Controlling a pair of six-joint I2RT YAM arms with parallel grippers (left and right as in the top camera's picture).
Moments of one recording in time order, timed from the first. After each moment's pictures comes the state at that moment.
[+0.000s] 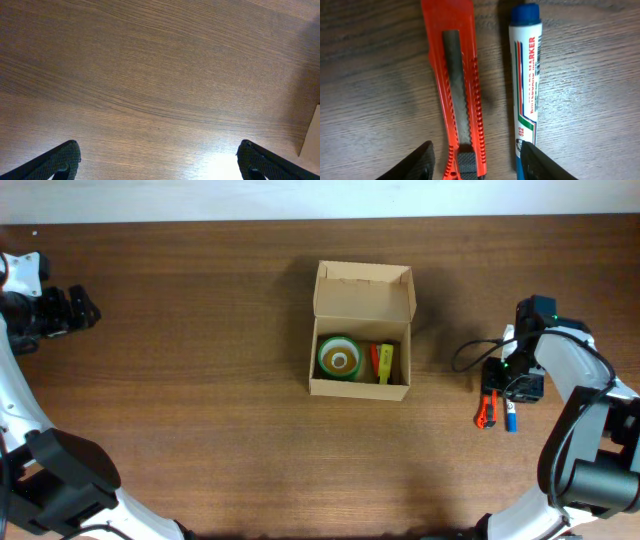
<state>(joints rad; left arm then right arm) 0.55 1.91 2.00 -1.34 0.26 0.27 -0.26 1.84 1.19 -0.95 0.05 -0.01</state>
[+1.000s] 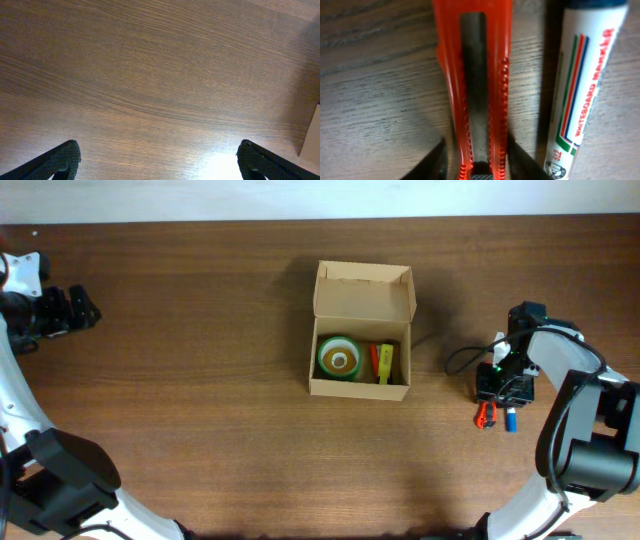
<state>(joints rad) 0.55 1.91 2.00 -1.34 0.26 0.27 -0.25 1.93 1.19 -0.94 0.00 -0.03</state>
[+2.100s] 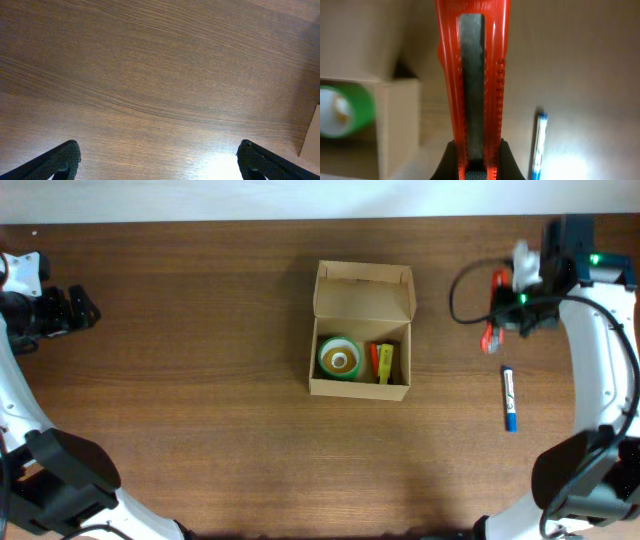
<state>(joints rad) 0.55 1.91 2.00 -1.34 0.26 0.27 -0.13 1.79 1.80 -1.24 -0.14 -0.09</state>
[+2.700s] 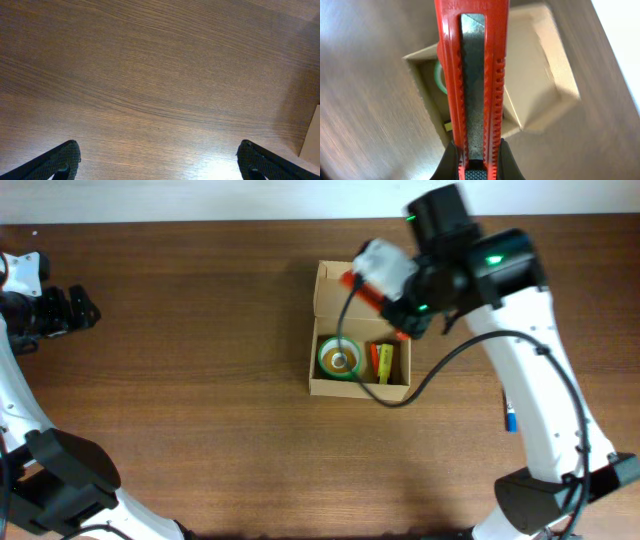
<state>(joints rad) 0.55 1.91 2.00 -1.34 0.26 0.27 0.40 1.80 2.09 -1.44 -0.14 -0.72</state>
